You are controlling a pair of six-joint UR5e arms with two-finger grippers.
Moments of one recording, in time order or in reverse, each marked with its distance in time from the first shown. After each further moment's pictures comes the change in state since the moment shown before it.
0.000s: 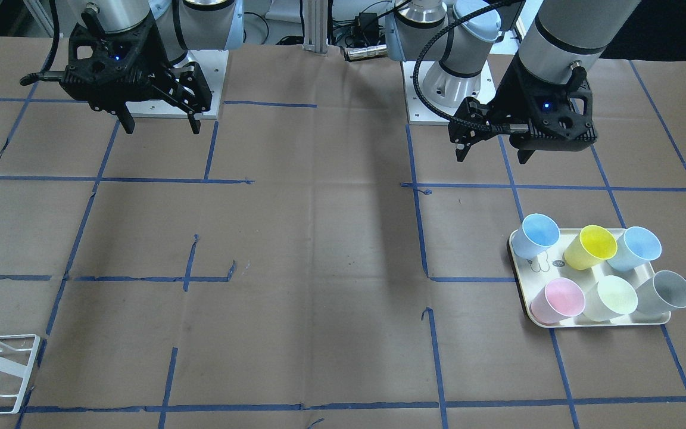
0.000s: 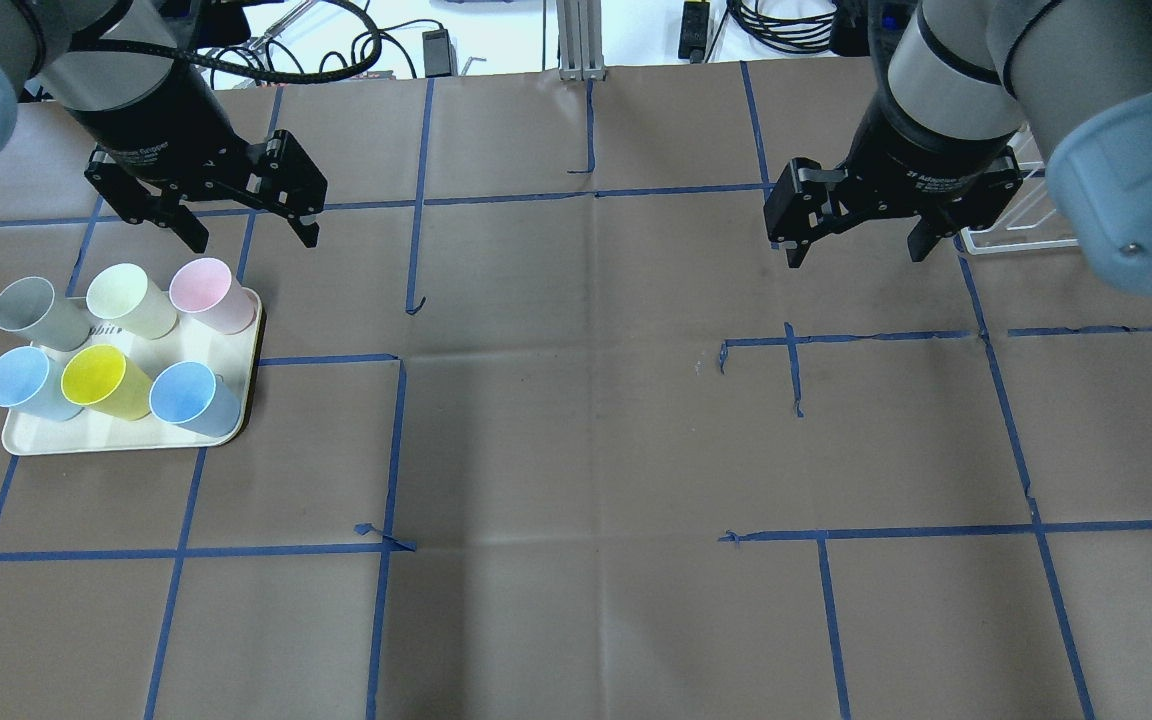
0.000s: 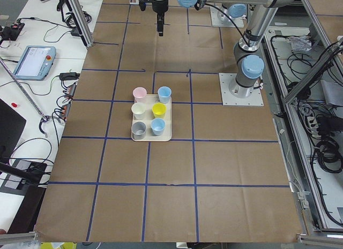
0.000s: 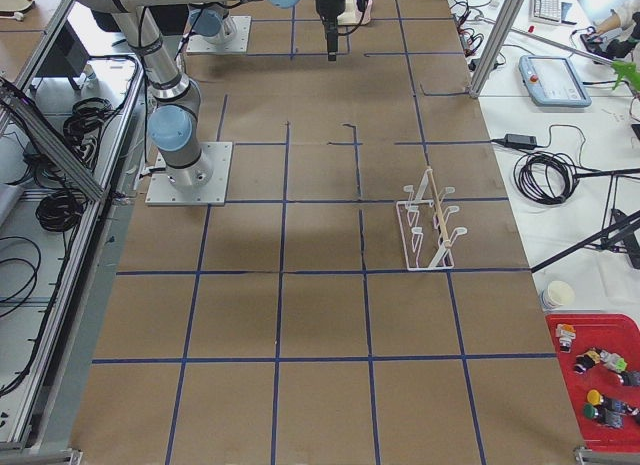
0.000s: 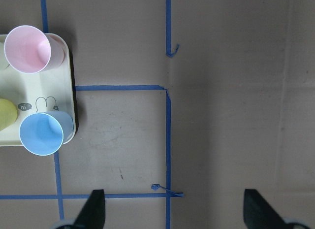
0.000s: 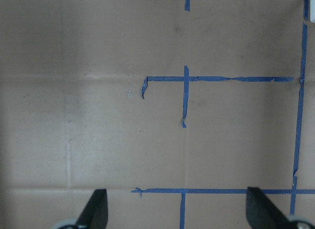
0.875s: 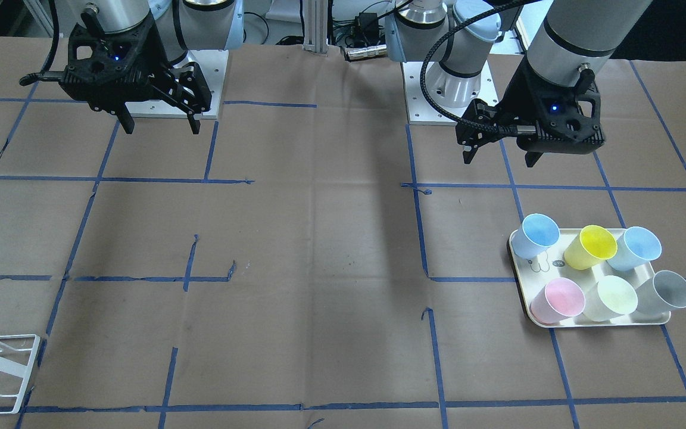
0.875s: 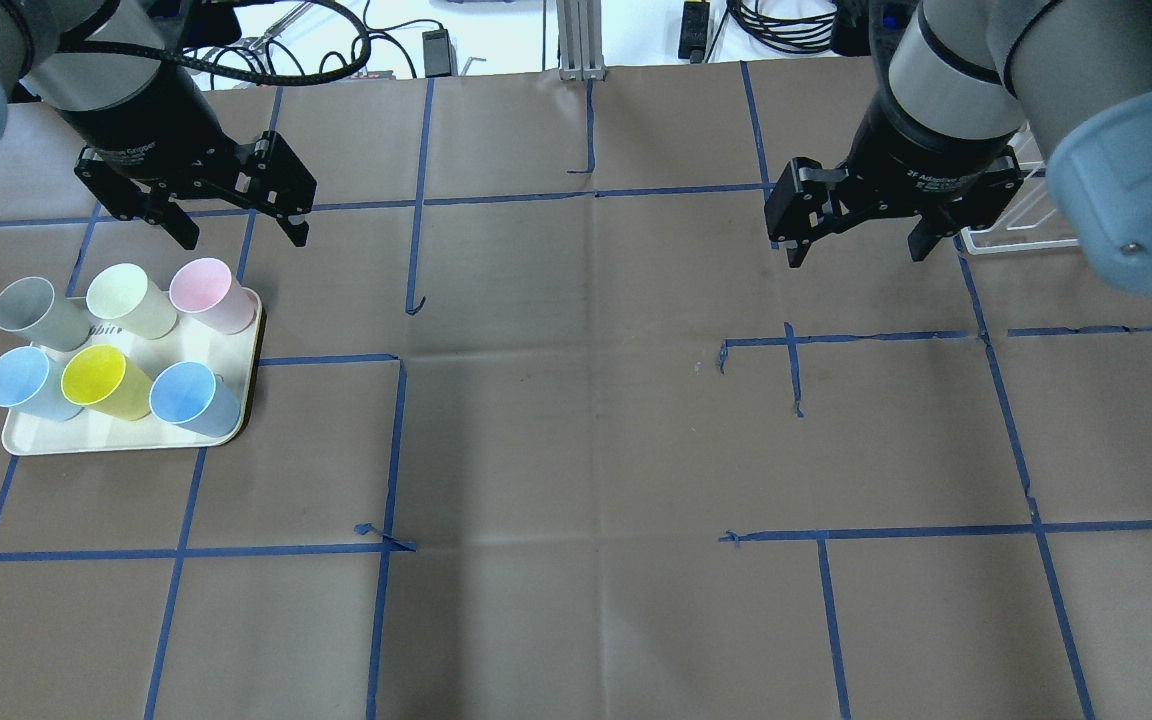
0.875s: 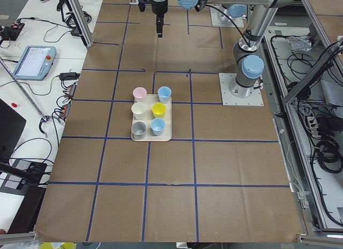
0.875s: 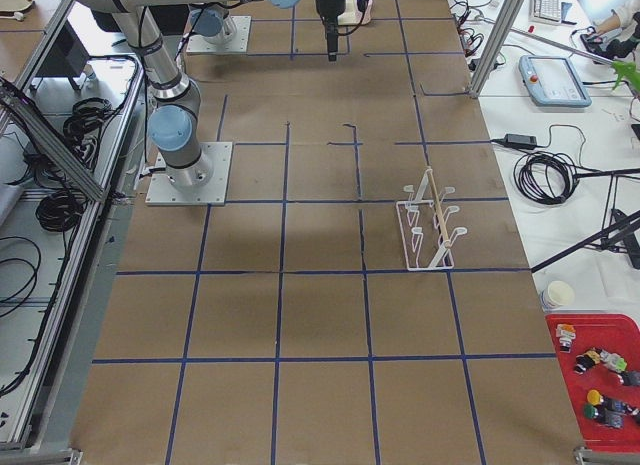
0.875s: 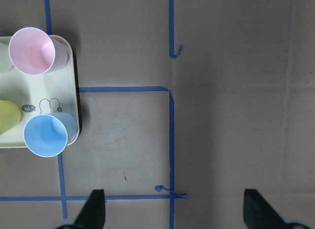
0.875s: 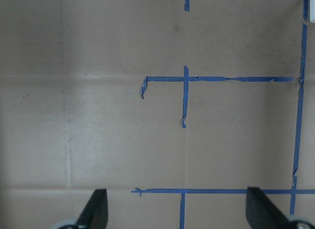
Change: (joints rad) left arm 0.032 -0.007 0.000 0.017 0.003 0.064; right arm -0.001 0.000 0.000 0.000 0.000 0.000
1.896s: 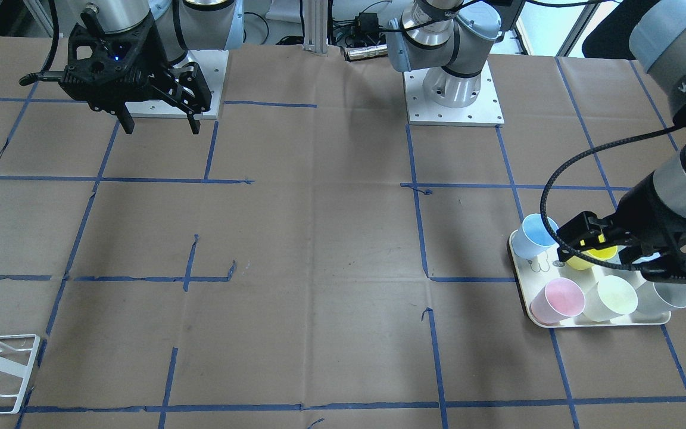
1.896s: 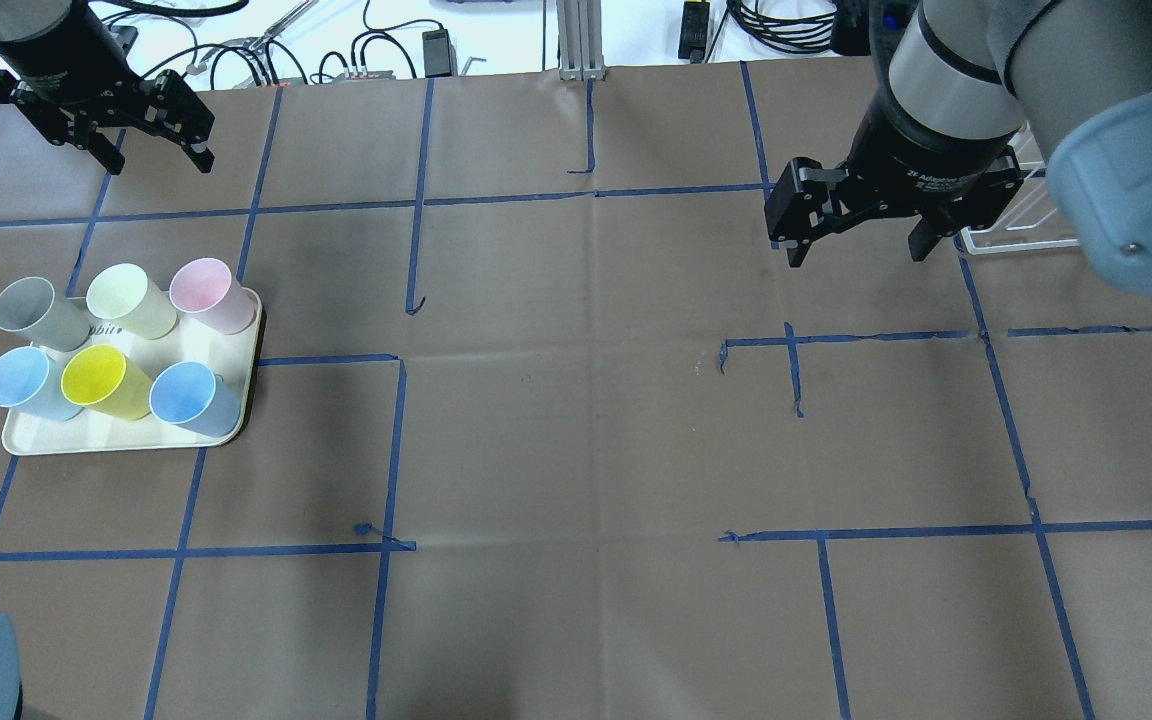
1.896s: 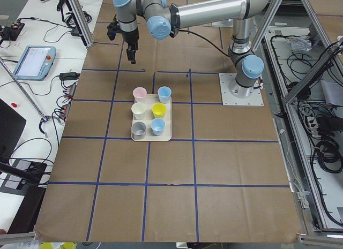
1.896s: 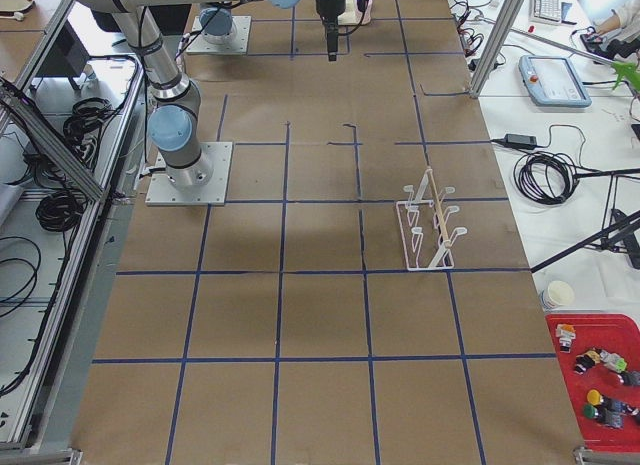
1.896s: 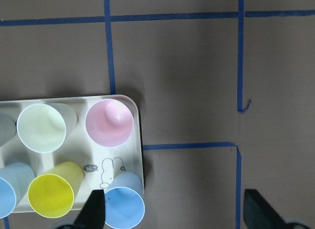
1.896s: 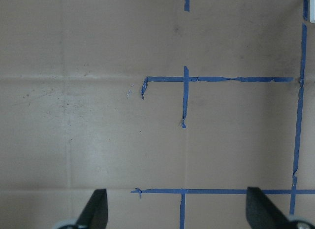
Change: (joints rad) left arm 0.185 -0.306 0.203 0.097 0.007 0.204; right arm 0.000 0.000 0.000 -0.001 0.000 0.000
